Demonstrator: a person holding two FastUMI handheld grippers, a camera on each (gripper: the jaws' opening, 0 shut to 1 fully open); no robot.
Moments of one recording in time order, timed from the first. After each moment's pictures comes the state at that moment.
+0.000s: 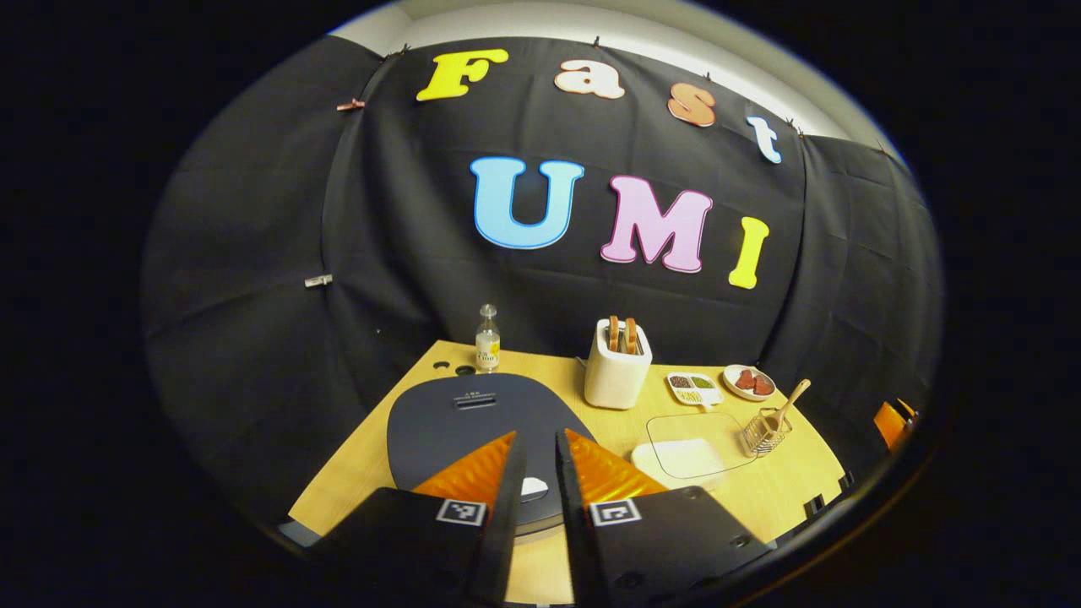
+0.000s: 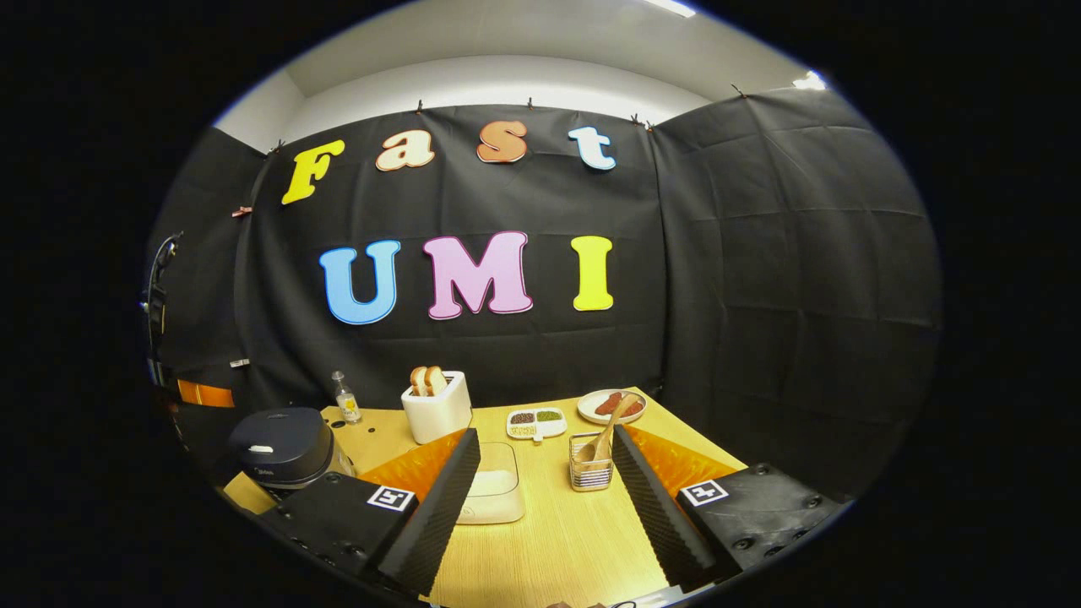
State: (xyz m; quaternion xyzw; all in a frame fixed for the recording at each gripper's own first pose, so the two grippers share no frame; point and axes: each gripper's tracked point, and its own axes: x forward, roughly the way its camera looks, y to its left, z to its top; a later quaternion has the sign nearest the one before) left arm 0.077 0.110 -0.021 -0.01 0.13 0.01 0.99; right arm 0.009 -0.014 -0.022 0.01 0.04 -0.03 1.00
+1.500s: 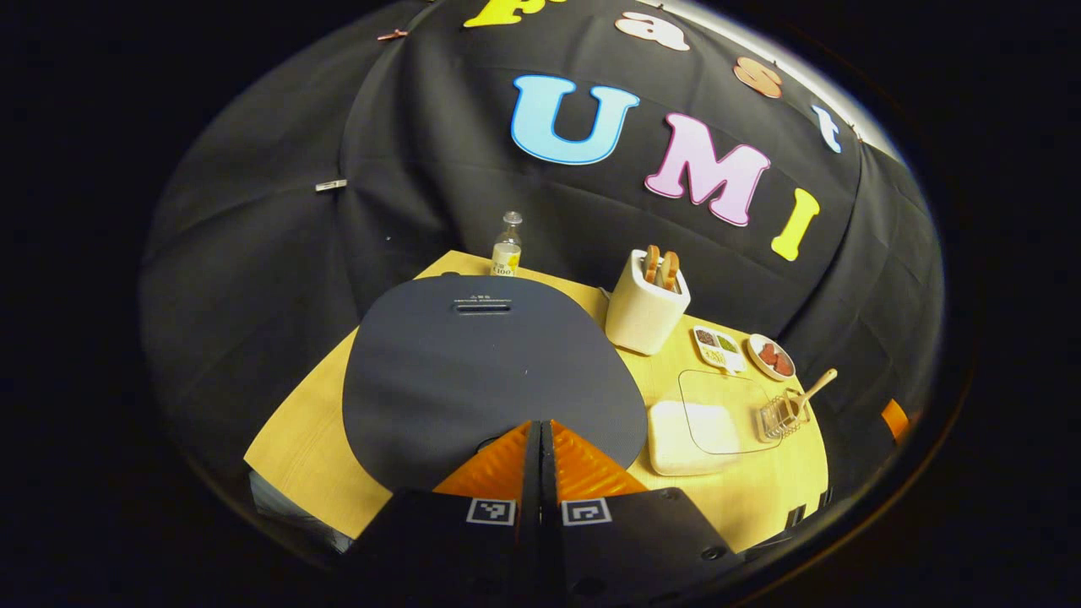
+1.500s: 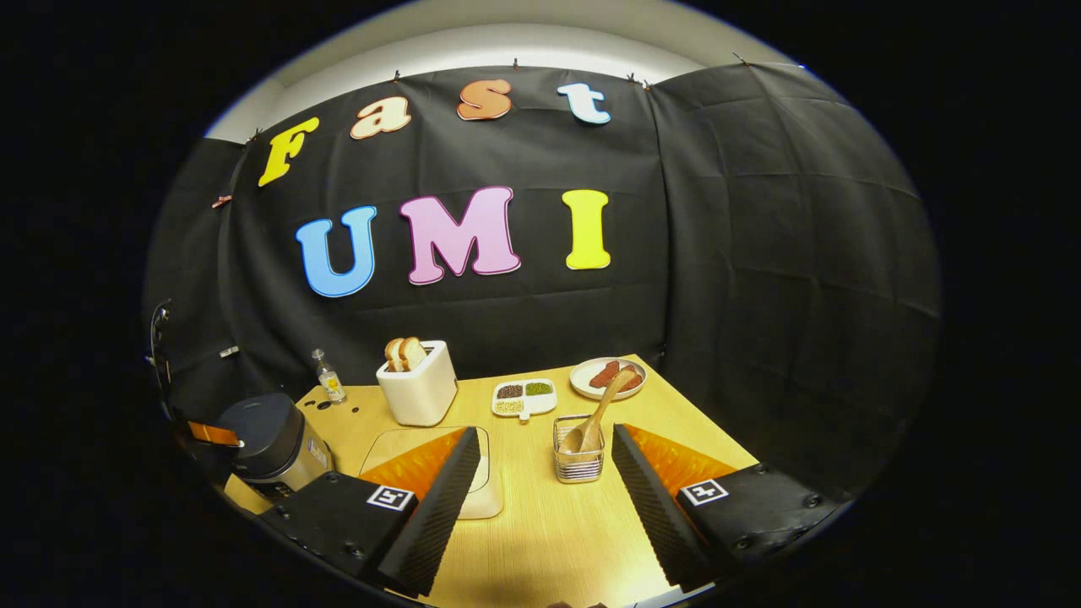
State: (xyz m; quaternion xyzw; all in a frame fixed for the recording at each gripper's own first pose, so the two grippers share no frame) left arm 0.106 0.119 -0.104 -0.08 0.25 0.06 0.96; right arm 0.086 -0.053 -0.054 0.02 0.12 -0.01 0.99
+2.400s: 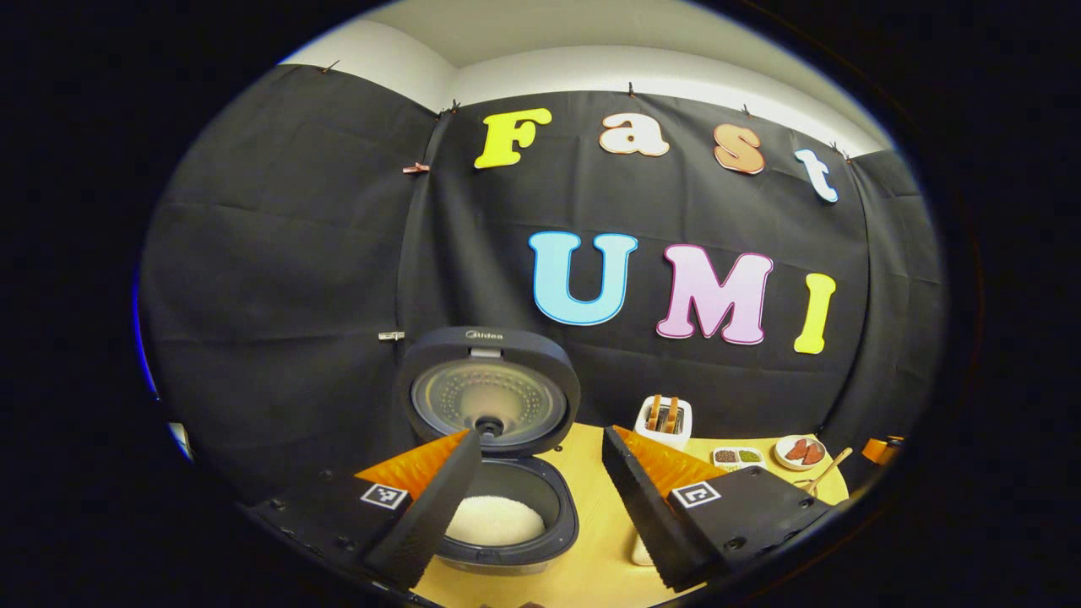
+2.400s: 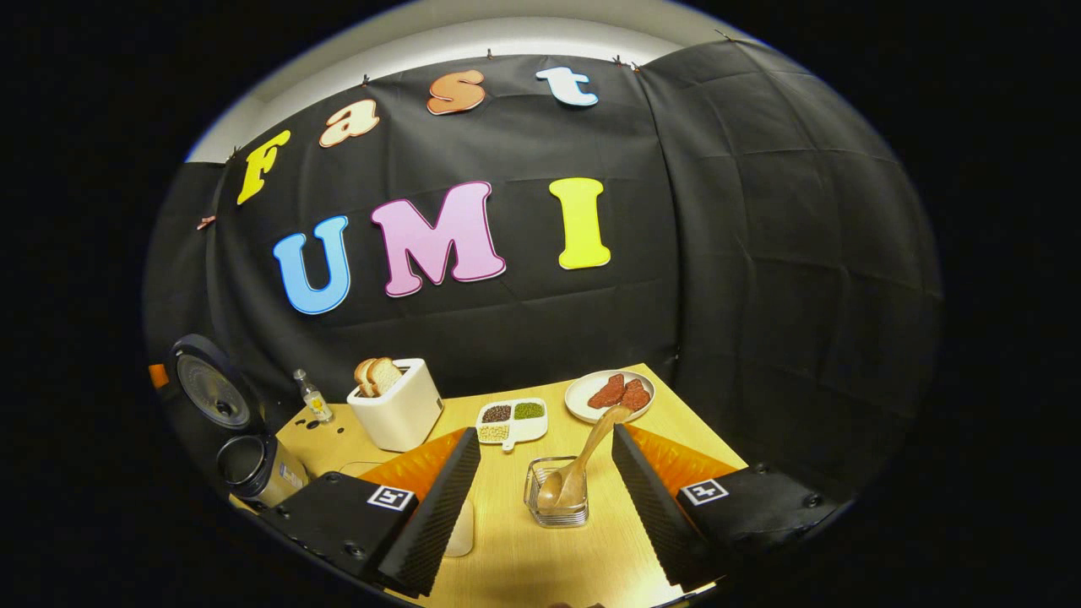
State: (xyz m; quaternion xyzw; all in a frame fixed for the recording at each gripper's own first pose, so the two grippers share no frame) left arm 0.080 0.050 0.053 -0.01 0.00 0.18 0.98; right arm 0.197 -0.116 -0.065 0.05 0.12 0.00 0.99
